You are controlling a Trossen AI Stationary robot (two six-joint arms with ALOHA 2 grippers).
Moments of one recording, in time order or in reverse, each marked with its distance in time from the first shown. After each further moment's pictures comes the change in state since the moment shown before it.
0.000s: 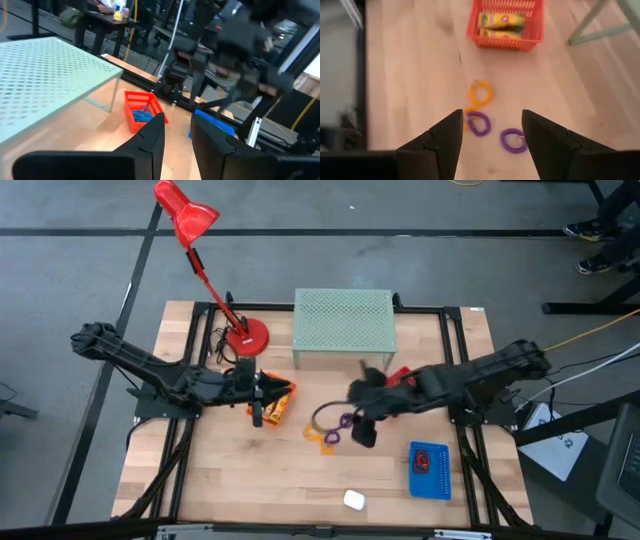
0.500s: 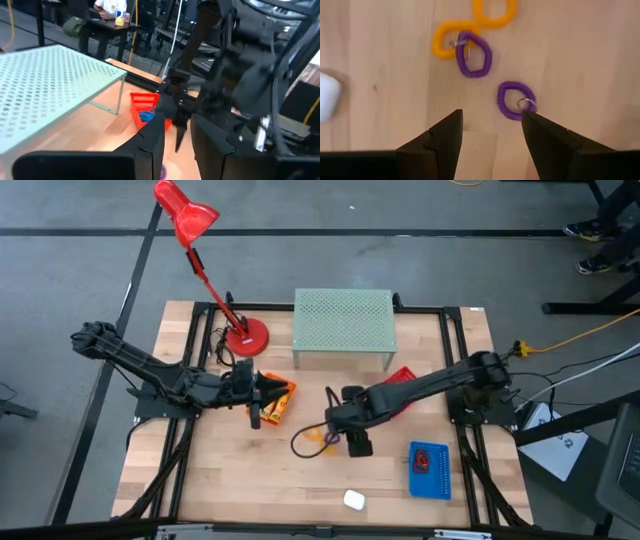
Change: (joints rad) left arm -0.019 -0.011 -0.033 0.027 -0.039 0.072; right arm -0.041 0.321 0.048 -0.161 -0.186 -0.357
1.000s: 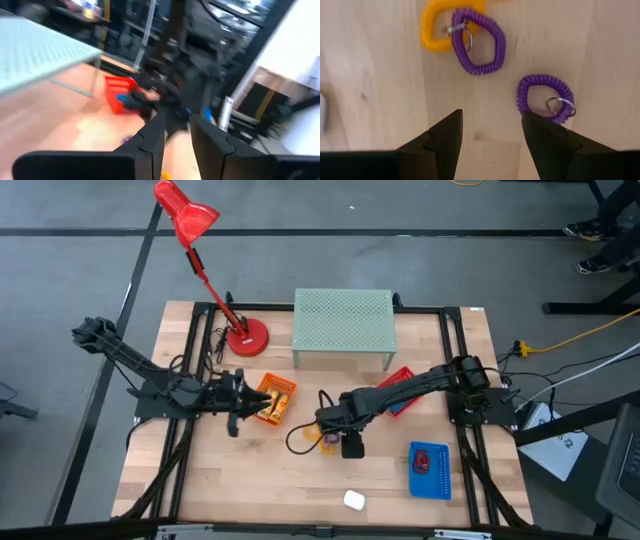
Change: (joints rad) left arm -0.116 -0.207 -0.304 0.179 0.046 -0.045; right arm -0.040 0.134 -0.001 0.022 -0.128 0.082
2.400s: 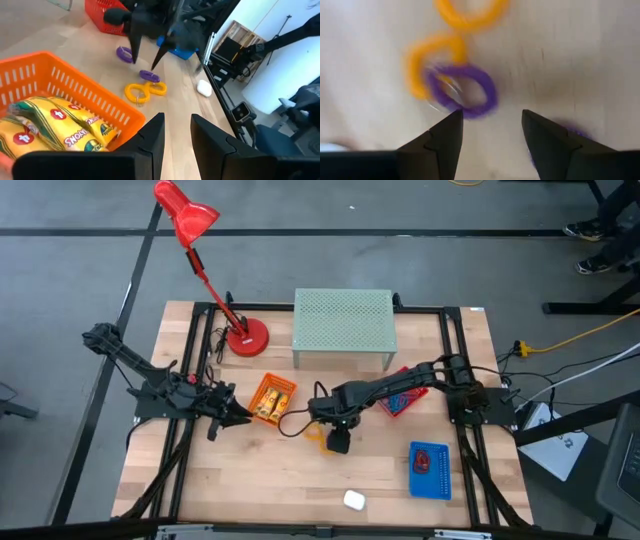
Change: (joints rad) left arm -0.048 -0.407 -0.375 -0.265 0.220 -0.175; right arm -0.083 0.076 -0.001 0.115 -0.134 0.182
